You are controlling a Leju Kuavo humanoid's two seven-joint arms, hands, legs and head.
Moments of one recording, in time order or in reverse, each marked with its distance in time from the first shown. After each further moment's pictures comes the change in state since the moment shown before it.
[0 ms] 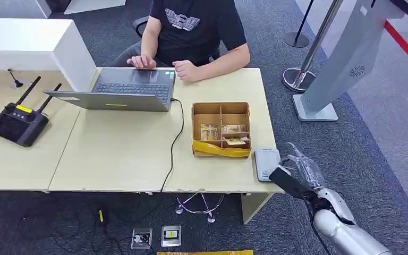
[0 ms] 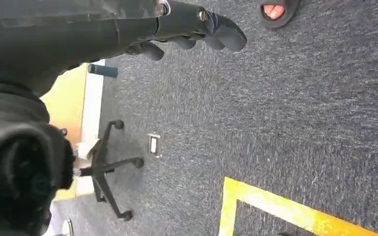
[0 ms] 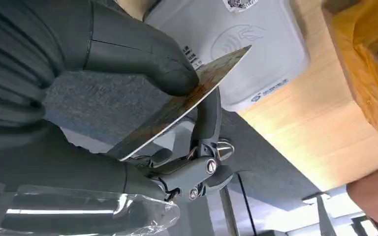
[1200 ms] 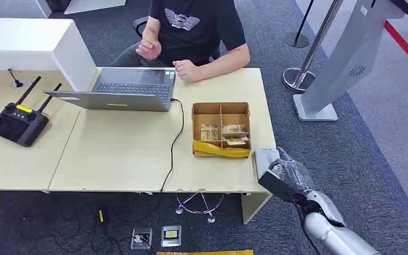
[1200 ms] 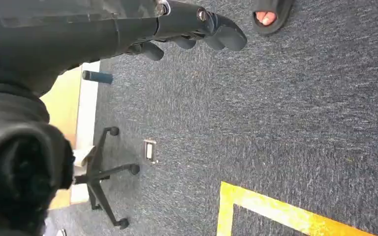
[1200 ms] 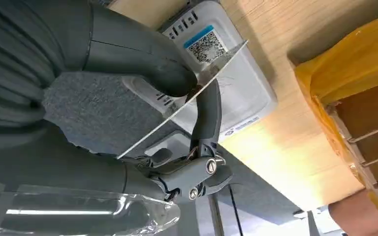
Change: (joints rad) left arm -0.001 0.005 -0.001 0.003 -0.020 0.000 -0.024; right arm 0.011 0.048 0.010 -0.023 0.034 0.033 0.019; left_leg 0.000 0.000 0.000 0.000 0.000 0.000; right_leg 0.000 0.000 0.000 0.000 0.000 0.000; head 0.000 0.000
